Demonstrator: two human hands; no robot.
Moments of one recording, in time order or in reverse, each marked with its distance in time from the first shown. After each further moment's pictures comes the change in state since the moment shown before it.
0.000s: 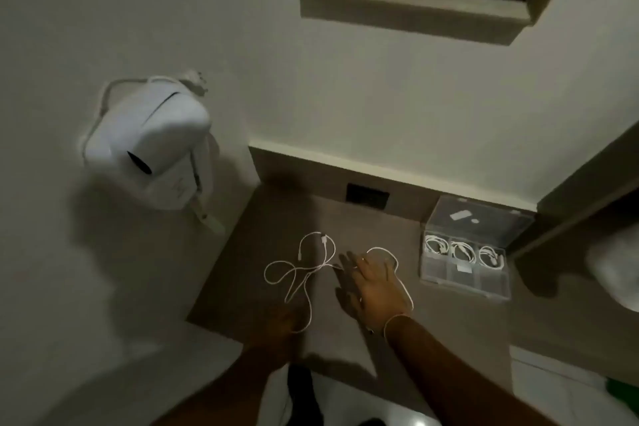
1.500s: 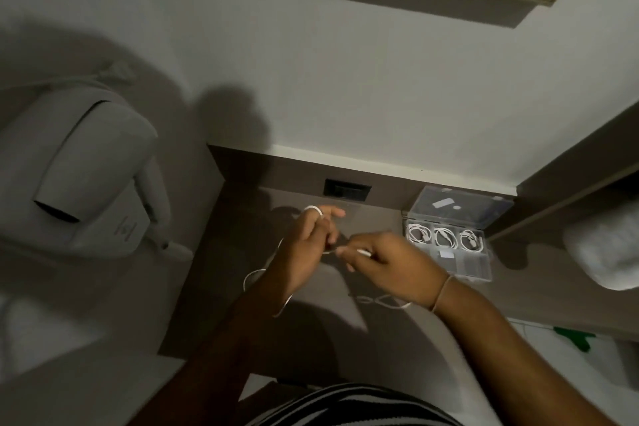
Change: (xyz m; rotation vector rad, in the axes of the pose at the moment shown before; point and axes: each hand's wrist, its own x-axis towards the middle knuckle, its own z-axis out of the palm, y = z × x) left_hand 0.100 0.121 -0.158 -0.933 0.176 0.265; right_hand 0.023 -0.027 -0.167 0.535 0.067 -0.110
